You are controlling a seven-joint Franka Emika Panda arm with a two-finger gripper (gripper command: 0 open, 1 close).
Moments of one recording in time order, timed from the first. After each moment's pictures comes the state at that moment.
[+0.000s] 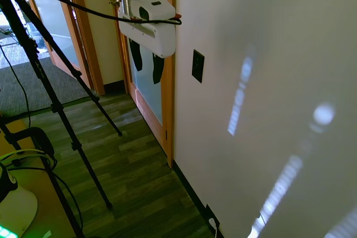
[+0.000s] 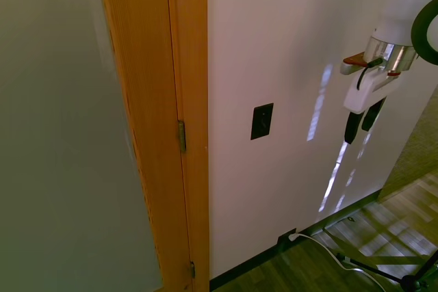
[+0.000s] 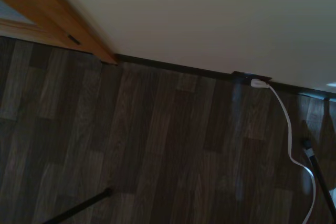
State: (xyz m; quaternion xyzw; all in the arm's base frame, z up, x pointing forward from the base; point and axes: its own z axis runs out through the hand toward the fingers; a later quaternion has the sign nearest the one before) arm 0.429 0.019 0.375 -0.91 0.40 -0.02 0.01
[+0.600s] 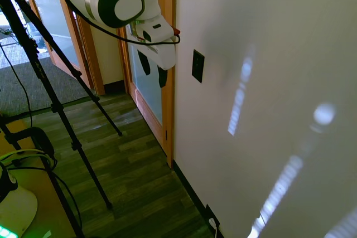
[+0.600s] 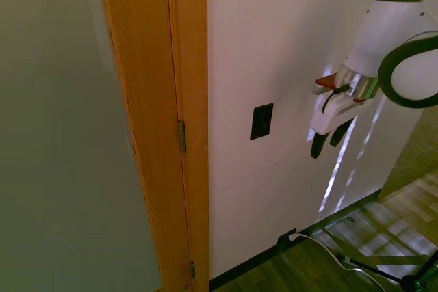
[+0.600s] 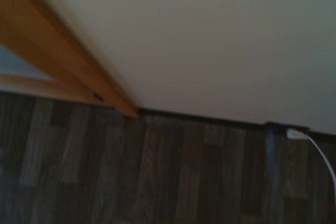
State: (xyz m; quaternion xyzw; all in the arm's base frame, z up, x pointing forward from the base) arm 0.473 0.066 0.311 -0.90 0.43 -0.09 0.06
